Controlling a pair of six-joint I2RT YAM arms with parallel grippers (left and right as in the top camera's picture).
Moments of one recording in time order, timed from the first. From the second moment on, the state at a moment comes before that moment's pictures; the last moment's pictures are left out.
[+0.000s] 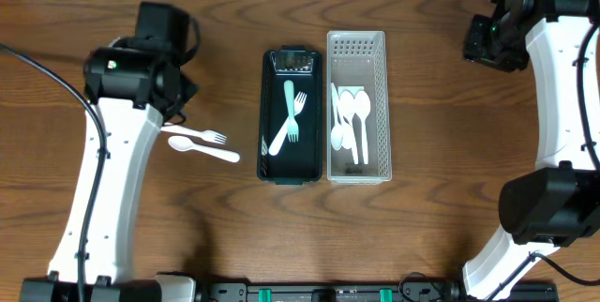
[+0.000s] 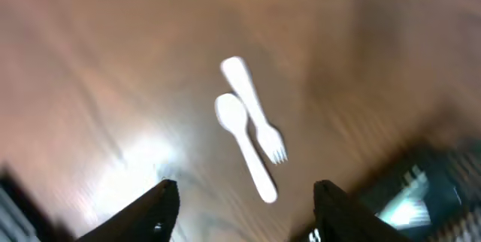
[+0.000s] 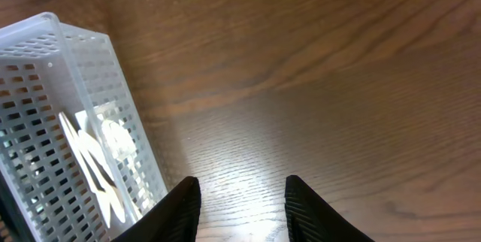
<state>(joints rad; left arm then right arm) -0.12 1.52 1.58 -1.37 -0.36 -1.02 -0.06 1.92 2.01 -1.38 -0.01 0.28</state>
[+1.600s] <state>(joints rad) -0.02 1.78 0.99 -0.66 -0.14 -1.31 -0.06 1.92 2.01 -1.38 -0.01 0.28</state>
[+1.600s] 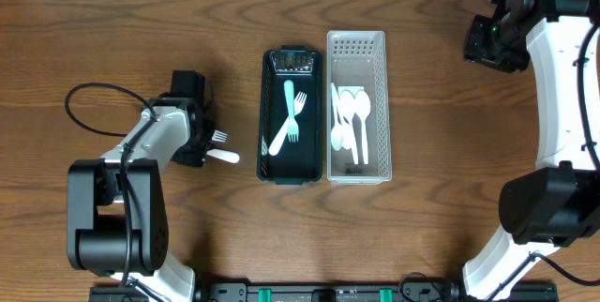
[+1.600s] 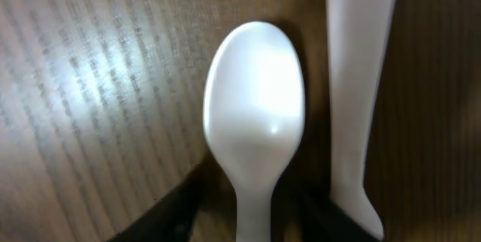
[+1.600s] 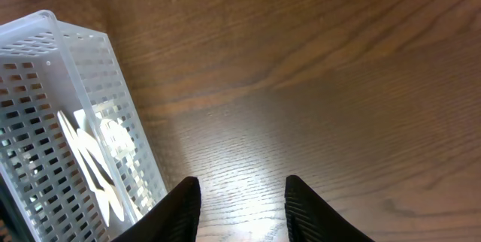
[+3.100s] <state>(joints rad) -0.45 1.65 1.49 -0.84 -0.03 -0.29 -0.06 1.92 2.01 -1.37 -0.01 0.28</state>
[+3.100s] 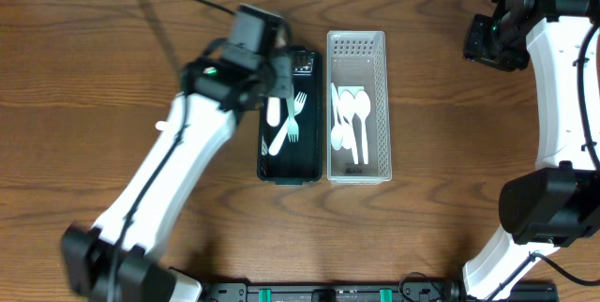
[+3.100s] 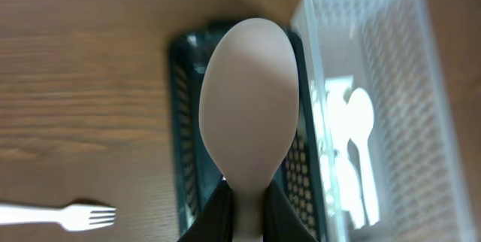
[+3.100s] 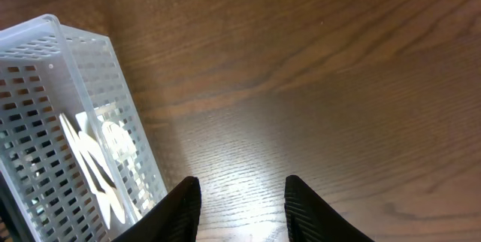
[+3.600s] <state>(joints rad) -0.48 2.02 1.49 -0.87 -0.01 -0.09 -0.06 1.92 2.01 -1.40 -0.01 0.28</state>
